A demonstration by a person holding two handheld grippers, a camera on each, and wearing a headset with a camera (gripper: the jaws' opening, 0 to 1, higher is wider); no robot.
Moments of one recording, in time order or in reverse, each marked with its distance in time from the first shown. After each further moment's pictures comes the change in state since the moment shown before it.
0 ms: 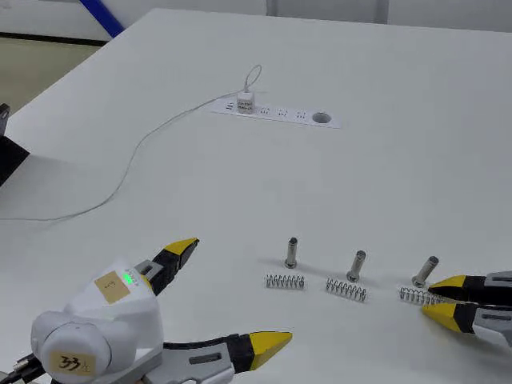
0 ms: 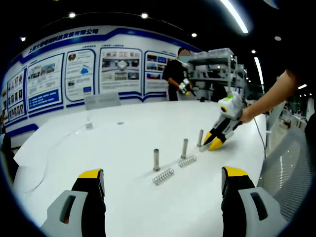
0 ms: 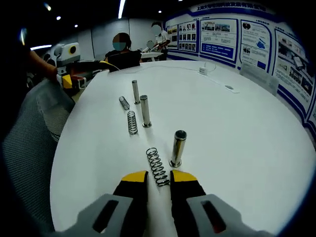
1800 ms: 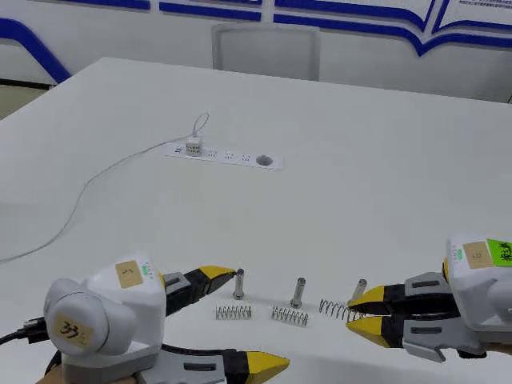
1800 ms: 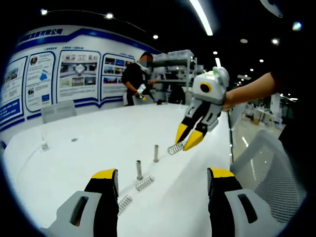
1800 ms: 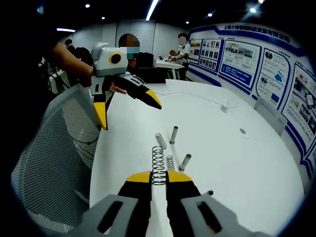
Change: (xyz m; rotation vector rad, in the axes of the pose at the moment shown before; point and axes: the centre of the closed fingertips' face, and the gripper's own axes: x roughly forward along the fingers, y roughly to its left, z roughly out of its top) left arm 0.027 -0.082 0.040 0.090 -0.007 -0.402; right arm -0.049 0.083 0.093 -0.222 -0.061 0.051
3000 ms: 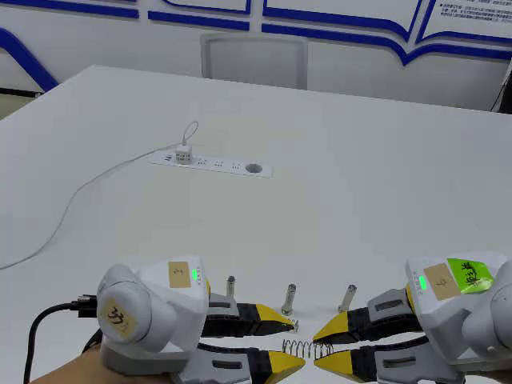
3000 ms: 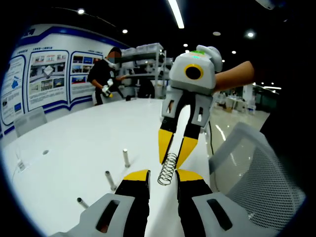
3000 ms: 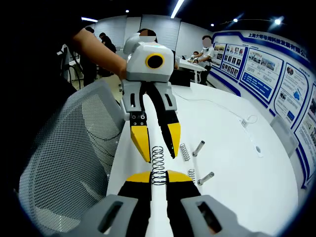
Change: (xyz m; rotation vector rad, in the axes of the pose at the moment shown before) left arm 0.024 -0.042 0.002 0.093 0.067 -0.259; right arm 0.009 0.045 0.025 -0.134 0.022 0.129
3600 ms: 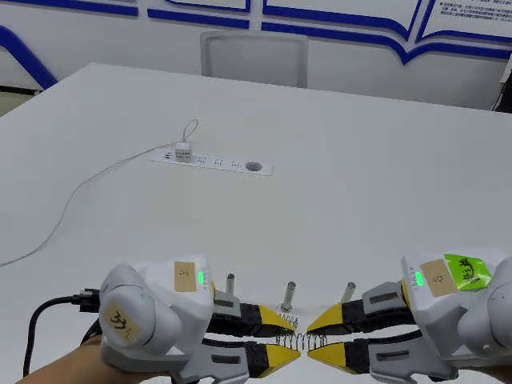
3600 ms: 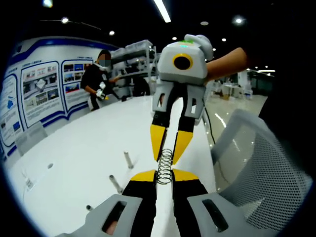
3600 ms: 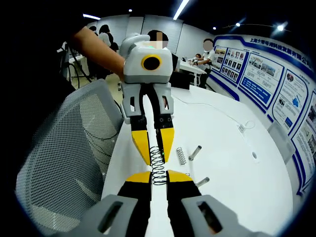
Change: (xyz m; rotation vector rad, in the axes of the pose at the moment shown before) left arm -0.001 -0.002 -0.001 0.147 0.041 0.001; right arm -0.001 -0.005 0.008 -0.056 -0.006 -0.025
